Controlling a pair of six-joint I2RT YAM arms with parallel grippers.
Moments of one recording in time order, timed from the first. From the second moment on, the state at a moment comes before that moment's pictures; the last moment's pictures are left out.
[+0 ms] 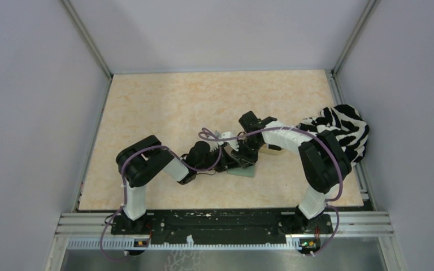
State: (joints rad) left arm -0.85 1.96 0.61 1.00 0.28 -1.09; right arm 0.59 1.71 1.07 -0.75 -0.47 -0.76
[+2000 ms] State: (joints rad) left arm -0.85 1.95 0.58 1.02 0.27 -1.11; right arm 0.59 1.66 1.03 -0.65 -0.42 -0.84
